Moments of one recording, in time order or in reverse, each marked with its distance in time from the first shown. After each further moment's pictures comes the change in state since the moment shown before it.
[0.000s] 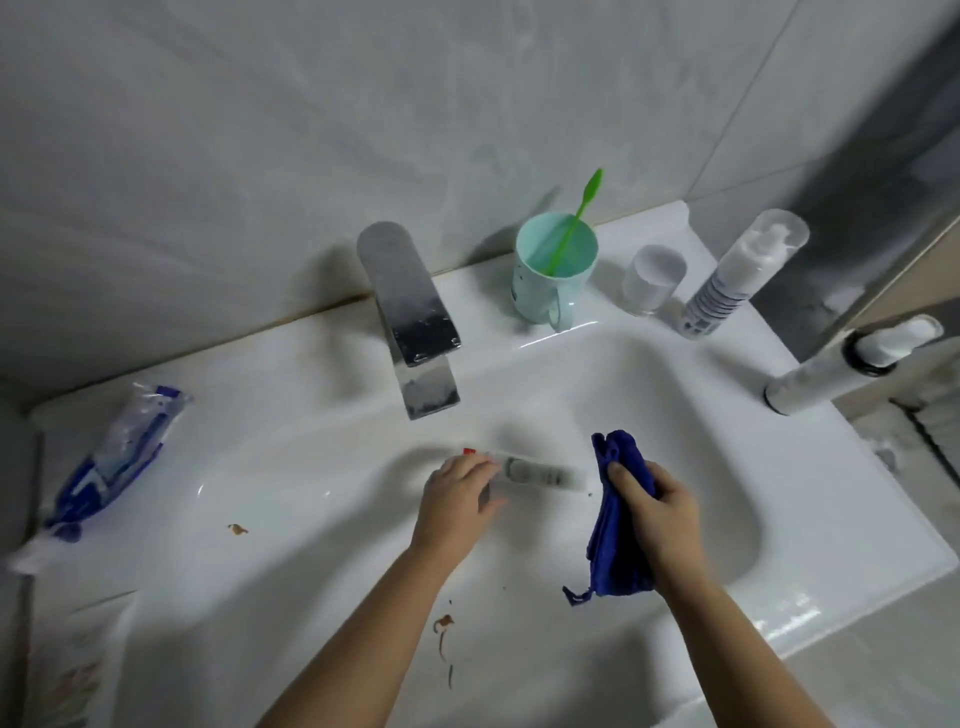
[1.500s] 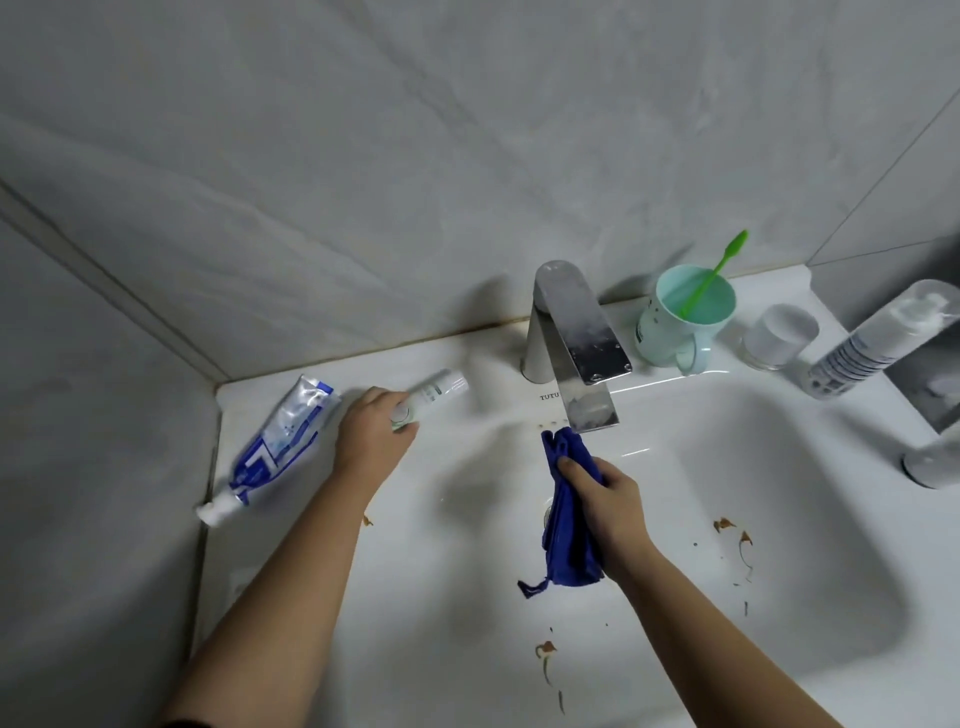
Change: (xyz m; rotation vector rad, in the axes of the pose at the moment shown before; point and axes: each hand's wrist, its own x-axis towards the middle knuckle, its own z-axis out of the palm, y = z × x) left_hand -0.007 -0.135 -0.165 0.046 0.418 -0.307; right_hand -0.044 -0.040 0.141 0.137 -0.325 0.046
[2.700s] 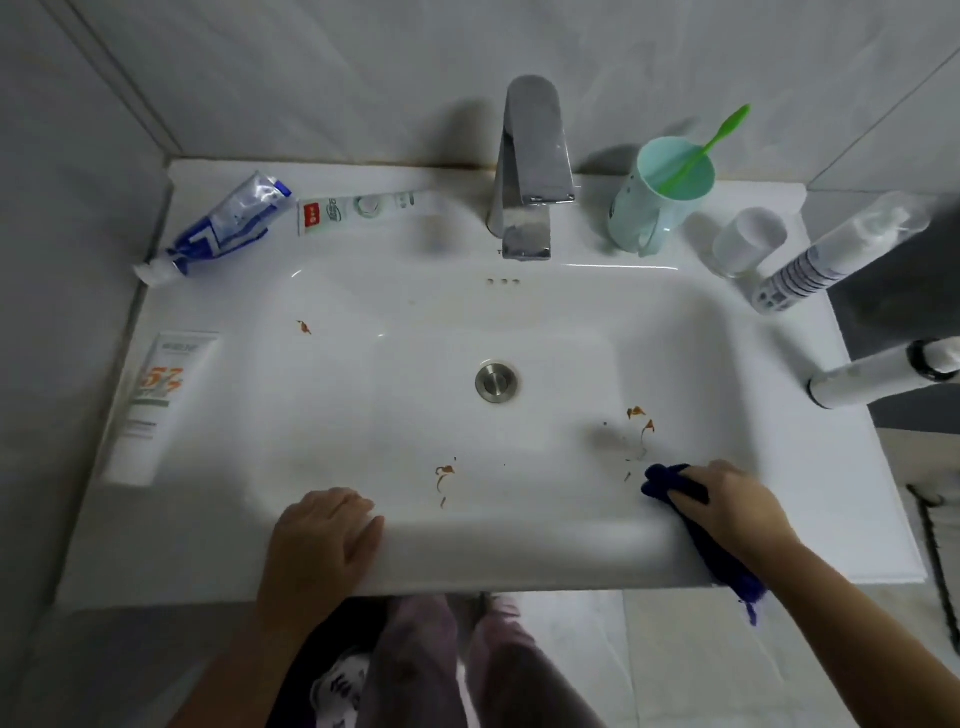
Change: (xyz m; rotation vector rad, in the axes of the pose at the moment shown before) left_hand -0.302 0.053 0.030 0.147 -0.056 0.045; right_hand -0.023 0.029 -0.250 -1.626 -0.158 -0.226
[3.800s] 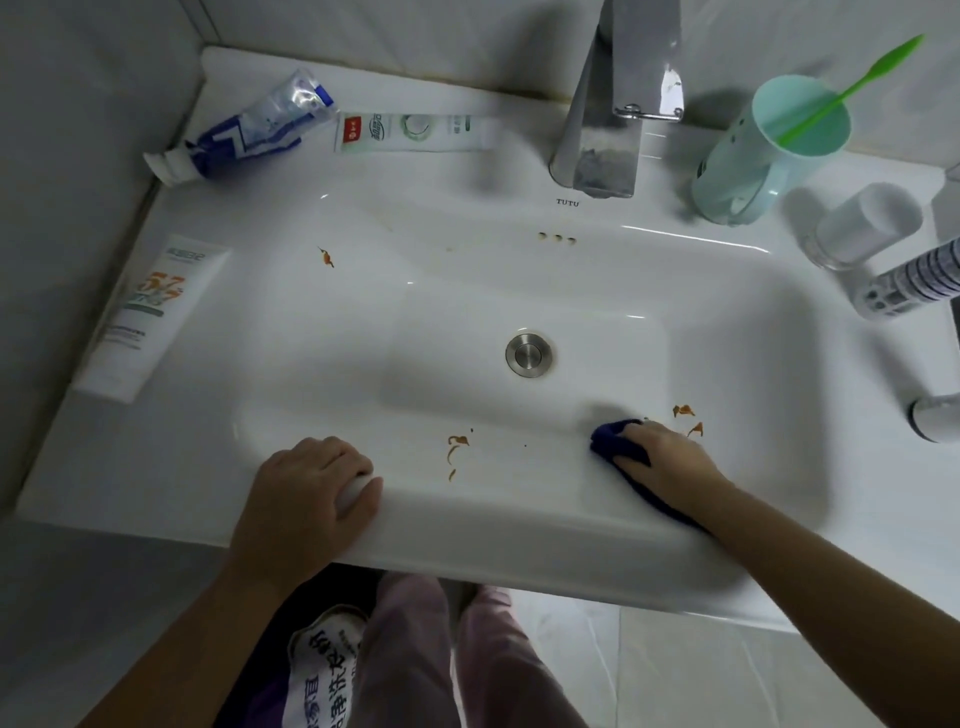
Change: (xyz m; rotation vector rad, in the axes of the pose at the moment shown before) left_hand 0.000 0.004 -0.001 0.031 -0.042 -0.057; right_hand 0.079 -0.049 0.045 0.021 -0.129 -0.362
